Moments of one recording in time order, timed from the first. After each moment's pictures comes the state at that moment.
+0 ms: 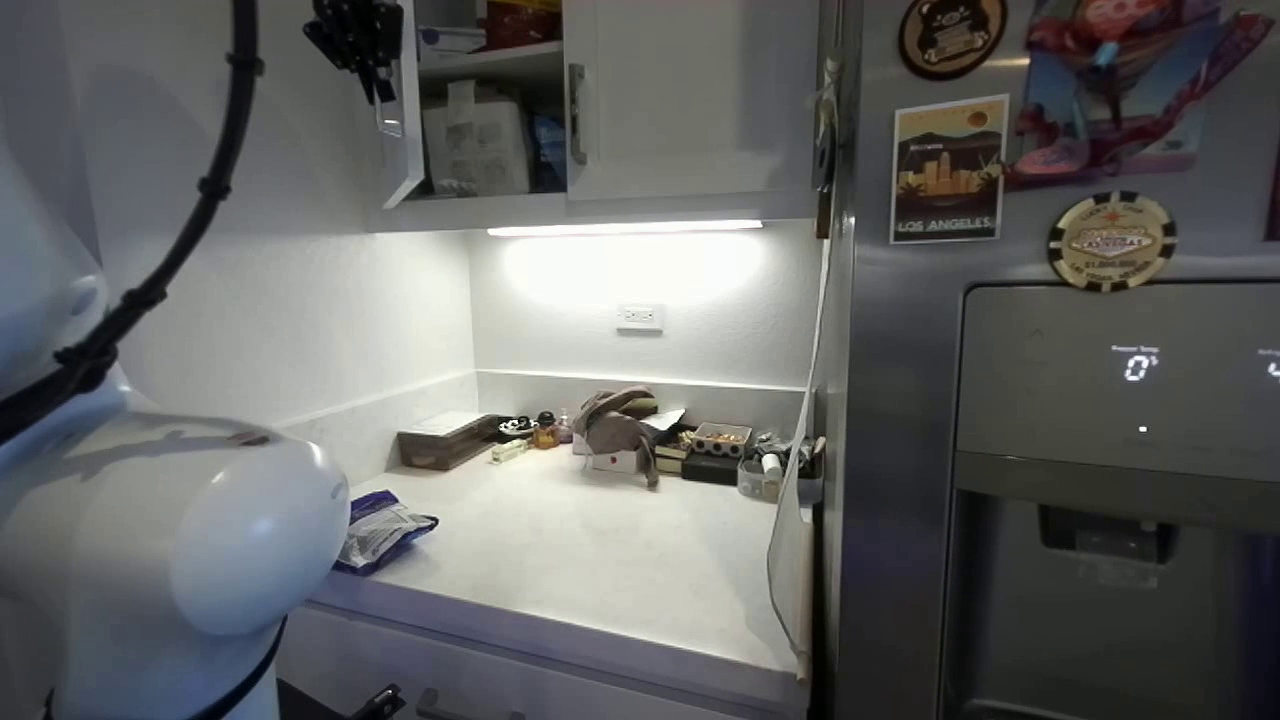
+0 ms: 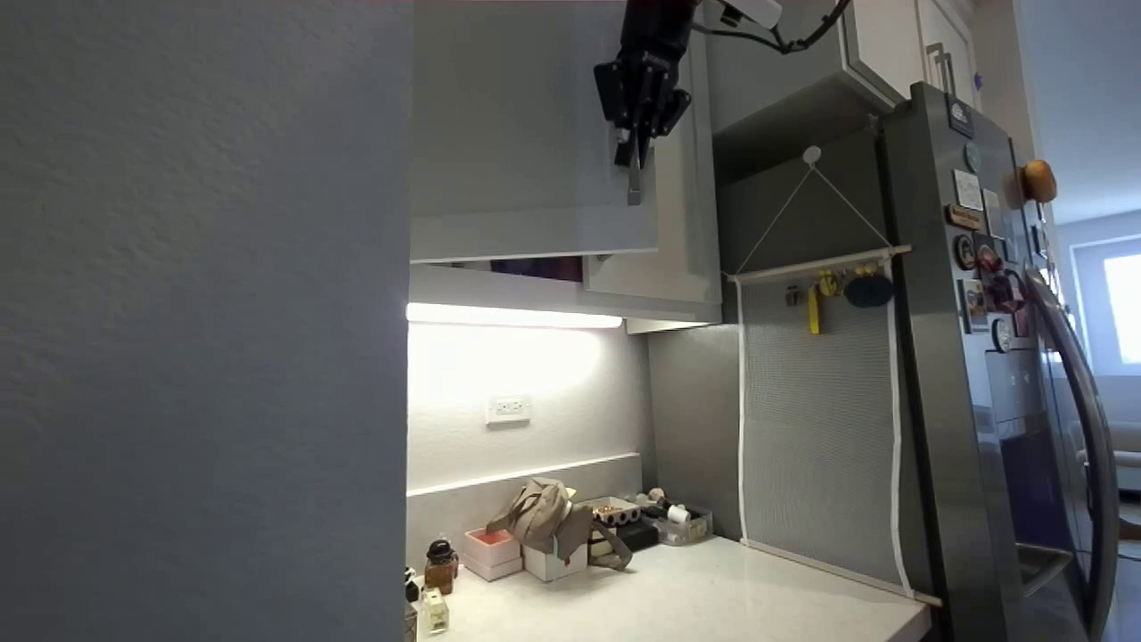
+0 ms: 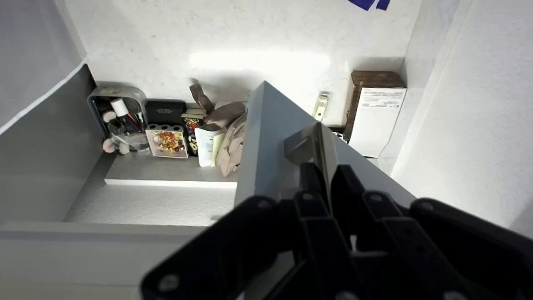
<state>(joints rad) 0.17 -0.45 0.33 -1.53 -0.05 1.48 0.33</state>
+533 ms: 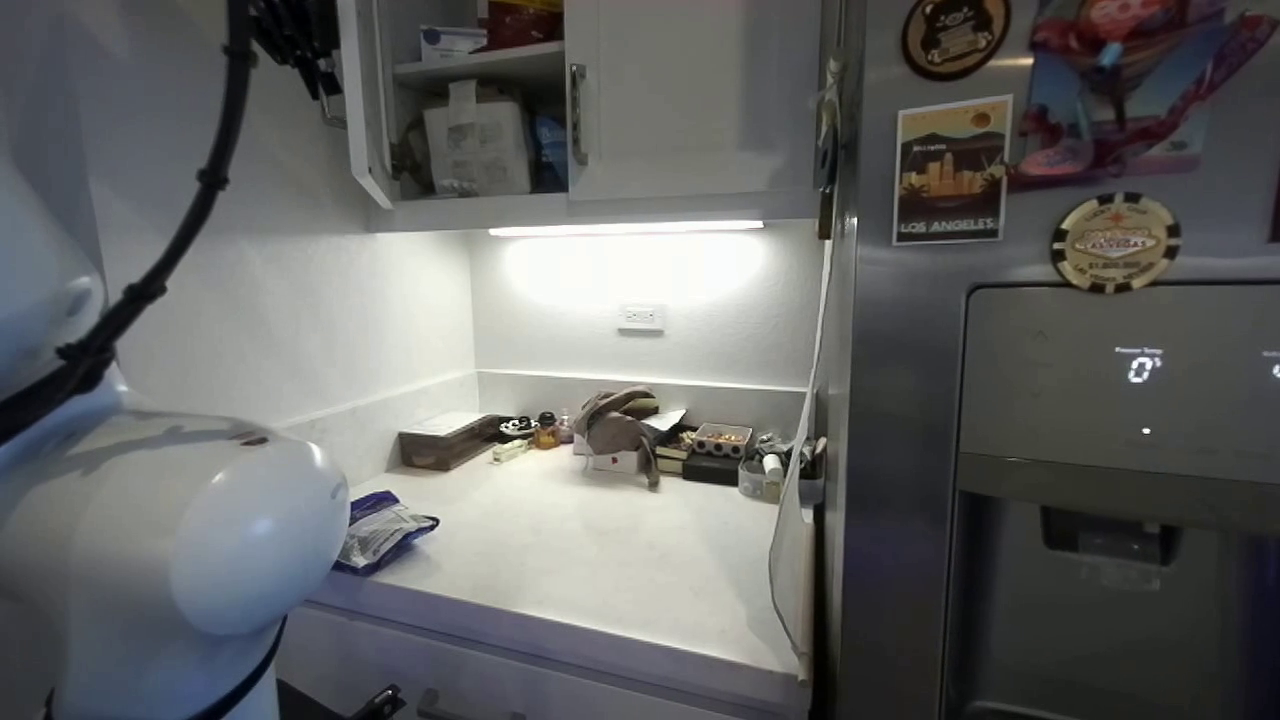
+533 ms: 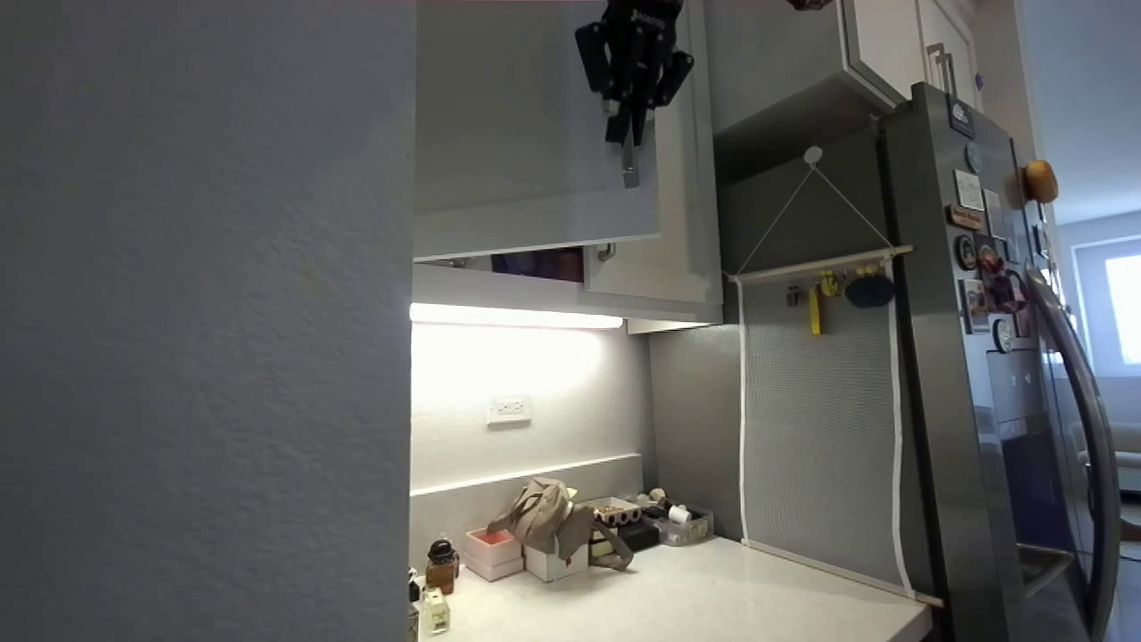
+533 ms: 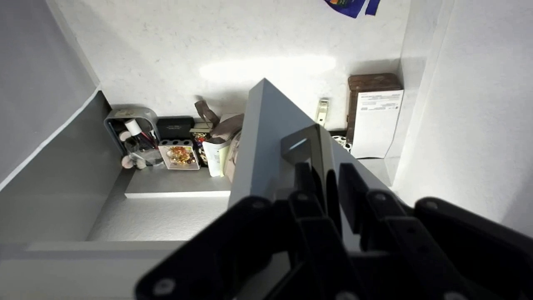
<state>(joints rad) 0.17 -0.47 0.46 -1.50 -0.09 1.42 0.52</state>
